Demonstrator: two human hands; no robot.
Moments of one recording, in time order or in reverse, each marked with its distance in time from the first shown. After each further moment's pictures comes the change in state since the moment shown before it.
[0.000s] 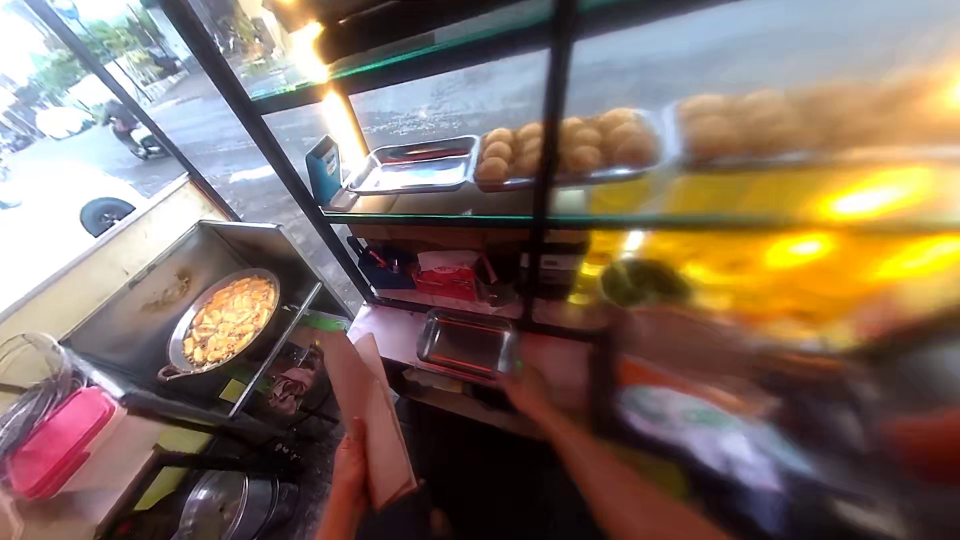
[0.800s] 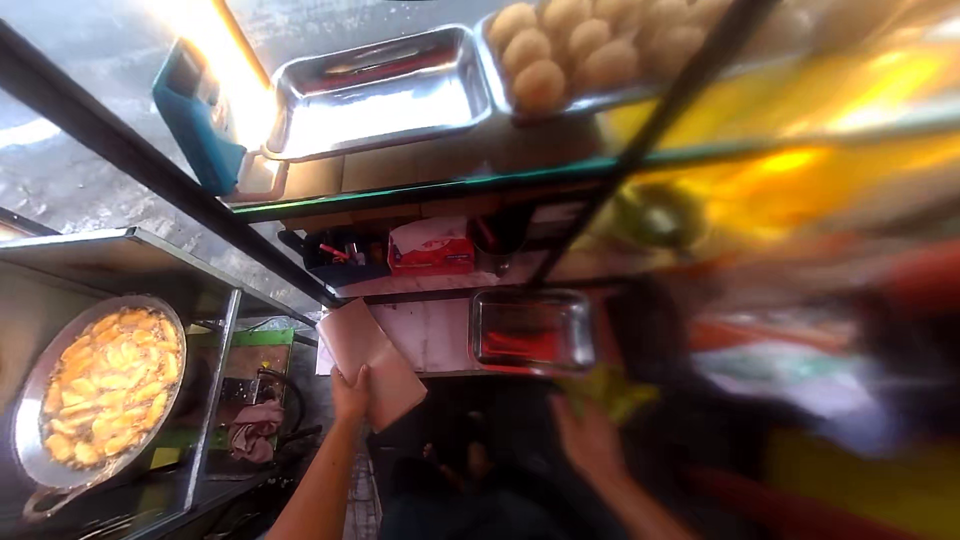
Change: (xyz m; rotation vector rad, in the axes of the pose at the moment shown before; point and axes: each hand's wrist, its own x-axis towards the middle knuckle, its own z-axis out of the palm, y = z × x) left_hand 0.297 -0.001 0.000 0.795 -0.132 0.048; right_hand -0.086 0.010 0.086 -0.080 0.478 0.187
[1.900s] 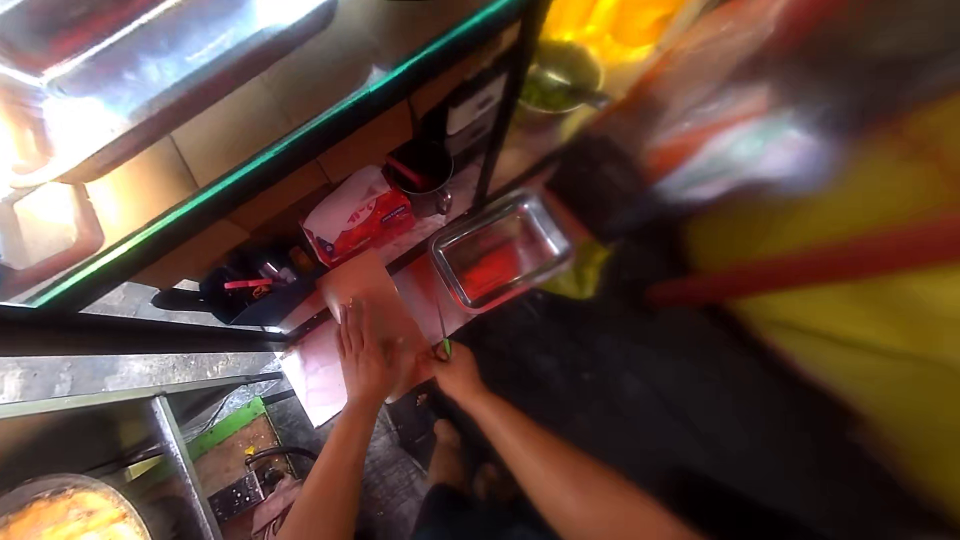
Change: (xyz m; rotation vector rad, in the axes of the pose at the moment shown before) left_hand 0.070 0.037 0.041 0.646 -0.318 1.116; right_hand 0.004 -0.171 0.215 0.637 -0.016 0.482
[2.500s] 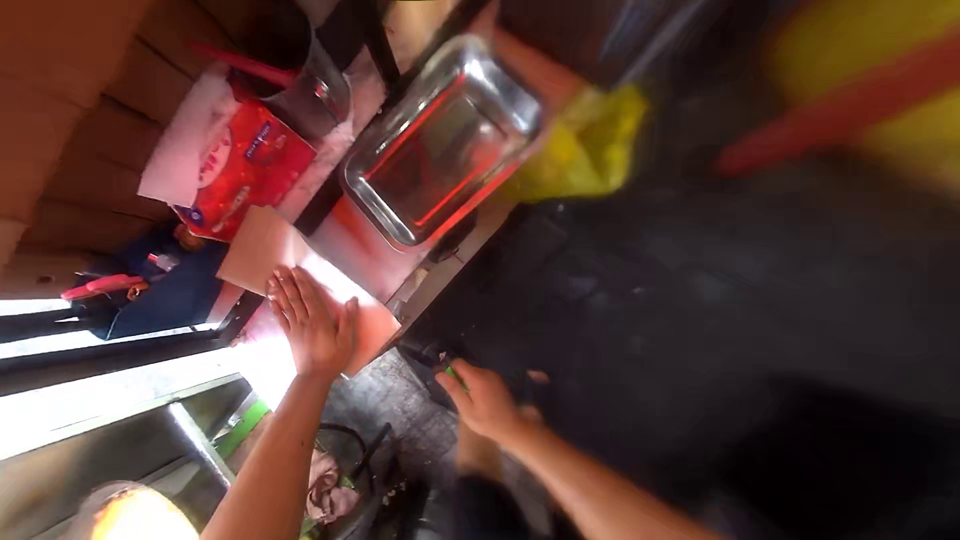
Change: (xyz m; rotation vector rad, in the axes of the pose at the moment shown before) left_hand 0.002 -0.016 0.042 0.270 -0.063 0.192; right_hand -0.065 0.172 -0.016 -0.120 0.025 -0.367
